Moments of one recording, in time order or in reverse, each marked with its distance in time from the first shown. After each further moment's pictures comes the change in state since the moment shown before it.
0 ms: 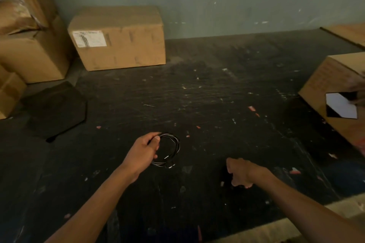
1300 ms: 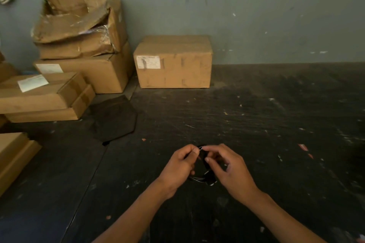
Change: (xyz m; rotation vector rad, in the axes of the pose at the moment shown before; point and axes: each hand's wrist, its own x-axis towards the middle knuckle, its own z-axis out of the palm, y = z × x) left_hand -0.028 0.037 -0.016 -0.212 -0.030 0.131; right_hand -0.034 -0.132 -0.033 0.666 0.784 -1.030
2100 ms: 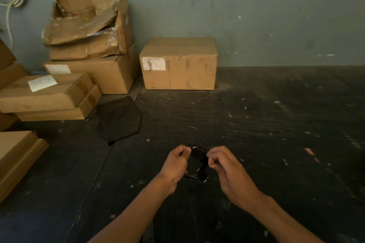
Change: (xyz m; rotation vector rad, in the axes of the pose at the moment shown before) left_hand 0.017 -0.013 -0.012 -0.019 0.213 -0.185; right_hand -0.003 -0.003 0.000 -0.159 -0.145 -0.149
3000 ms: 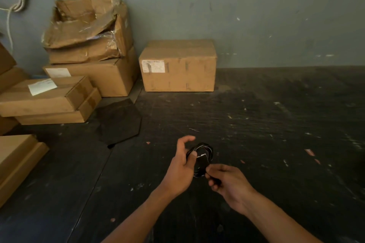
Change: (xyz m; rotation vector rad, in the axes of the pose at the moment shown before) left_hand -0.015 0.005 0.005 0.139 -0.094 0.400; right_hand 0.010 -0.003 0.015 1.030 0.097 1.075
